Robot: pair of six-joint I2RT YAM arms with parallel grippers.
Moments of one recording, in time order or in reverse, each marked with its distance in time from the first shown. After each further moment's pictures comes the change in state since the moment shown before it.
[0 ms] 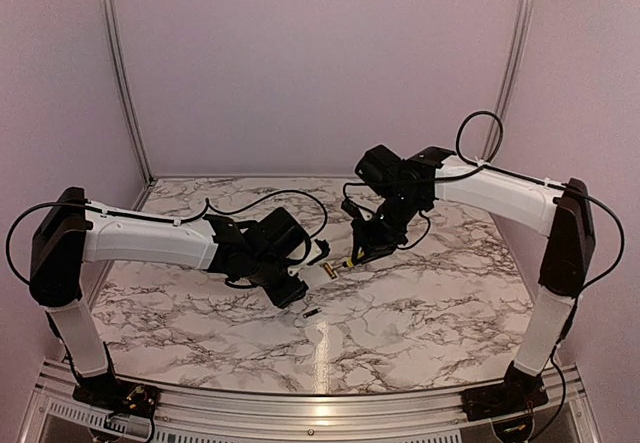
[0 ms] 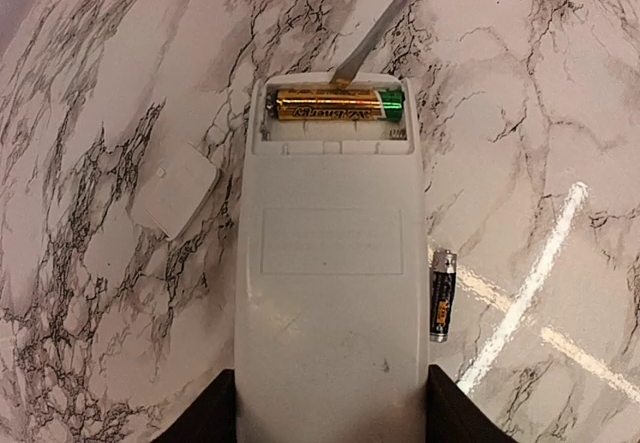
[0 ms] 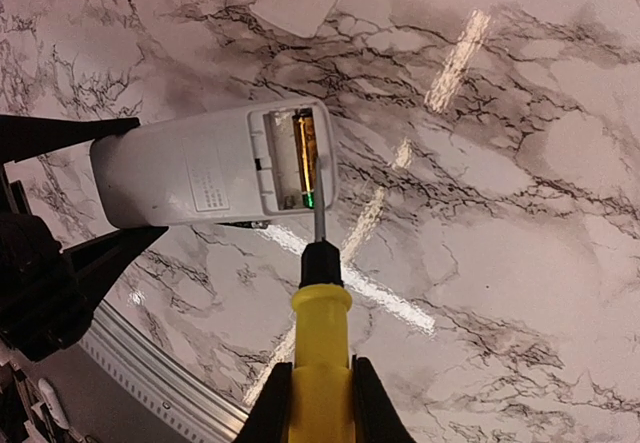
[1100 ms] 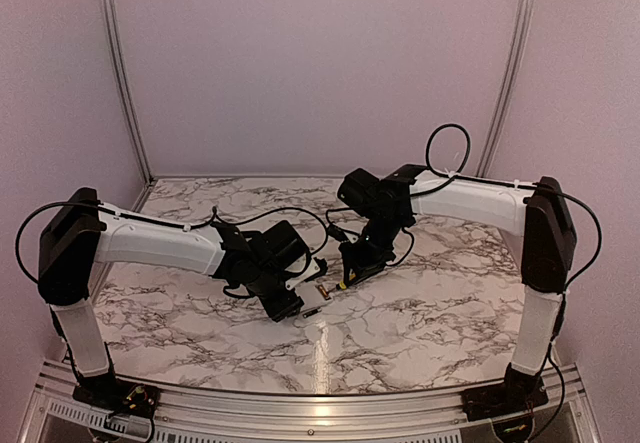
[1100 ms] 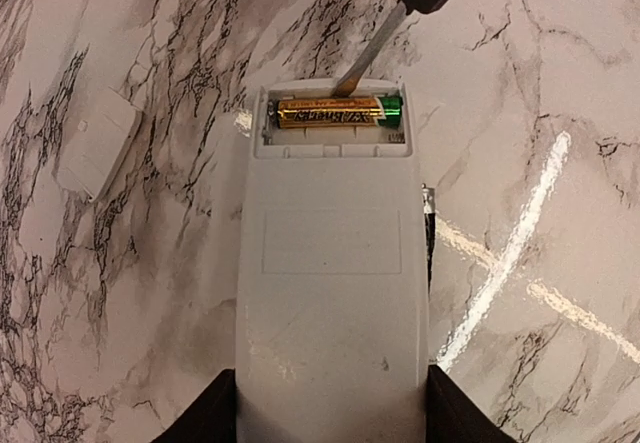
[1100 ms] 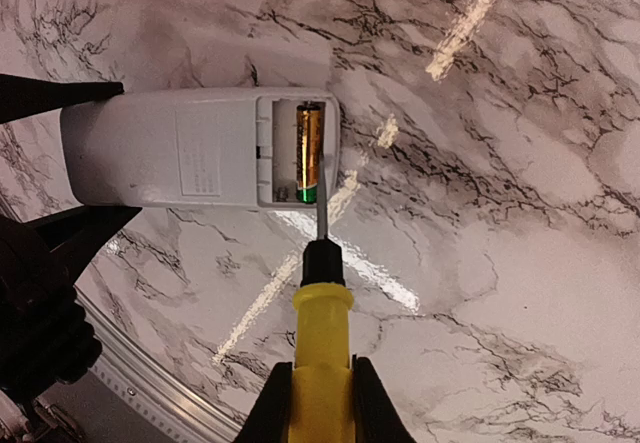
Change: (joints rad) left arm 0.000 0.044 -0.022 -0.048 0.064 0.025; right arm 0.052 0.107 -0.016 0.003 -0.021 -0.082
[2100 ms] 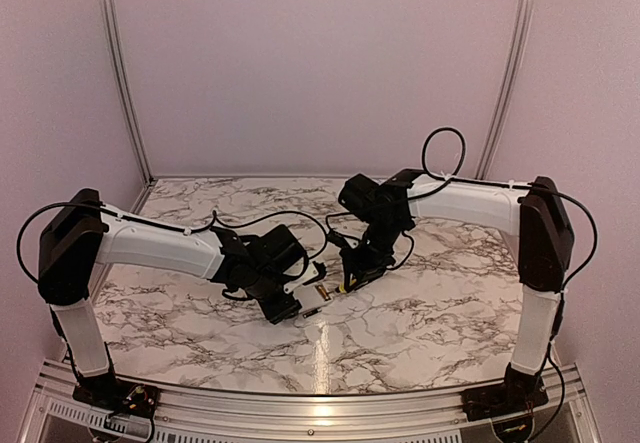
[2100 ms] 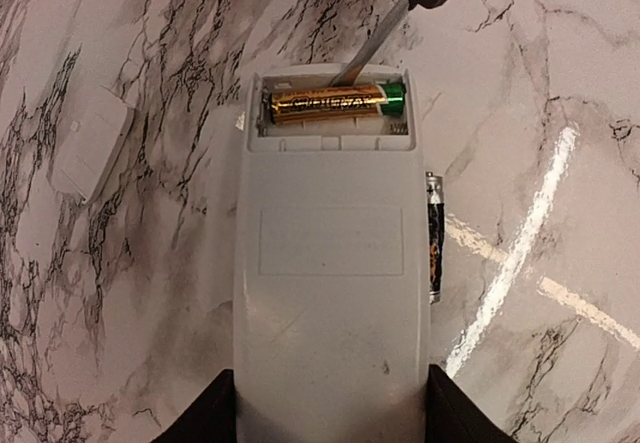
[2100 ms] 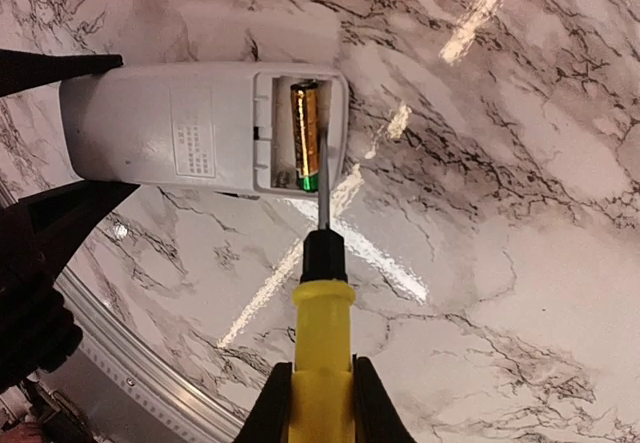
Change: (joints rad) left arm 0.001 0.001 -0.038 0.044 0.001 0.038; right arm -0.007 0.019 -0.017 0.009 -0.039 -0.015
